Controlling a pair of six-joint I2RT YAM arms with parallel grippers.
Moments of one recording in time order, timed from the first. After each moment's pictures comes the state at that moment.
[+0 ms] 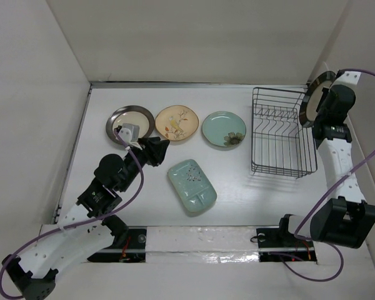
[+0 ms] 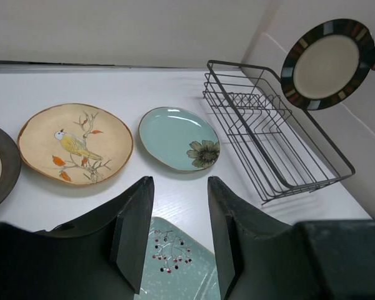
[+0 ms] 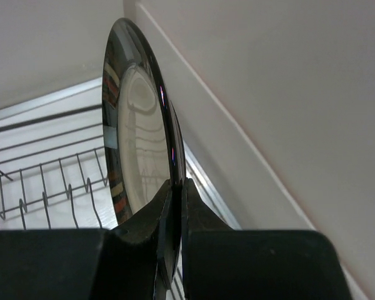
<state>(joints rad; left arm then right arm) -0.72 0.61 0.66 0.00 -0.19 -0.35 -0.21 1.26 1.15 -0.08 0.40 -0.06</state>
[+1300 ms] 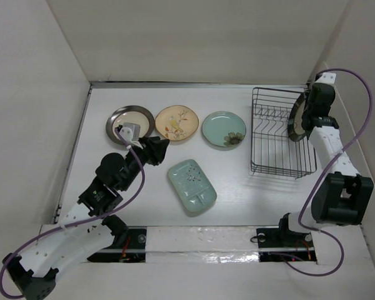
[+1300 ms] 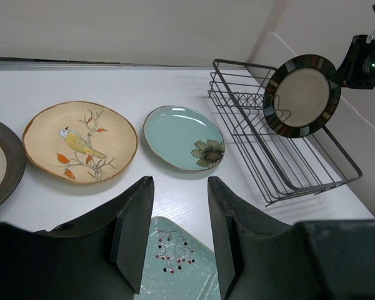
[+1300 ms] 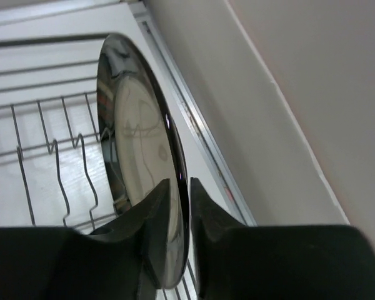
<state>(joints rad) -0.72 0.63 0.66 0.00 -0.20 -0.35 -0.14 1.45 1.21 -0.18 0.44 -0.11</state>
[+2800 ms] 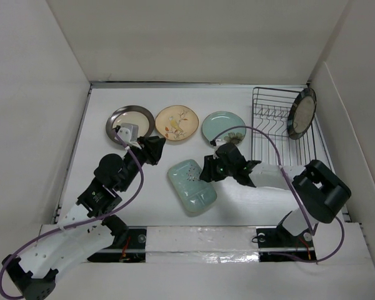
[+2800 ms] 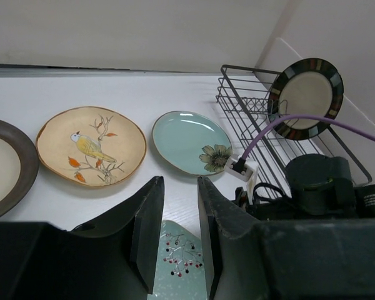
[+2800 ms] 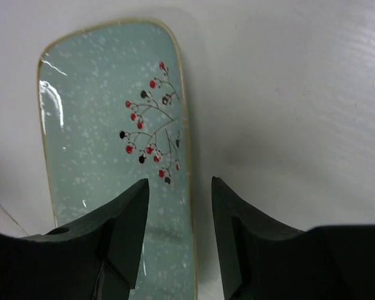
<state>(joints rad) -0.72 0.62 0.66 0.00 -0.24 -0.33 0.74 1.54 0.70 0.13 -0.16 0.52</state>
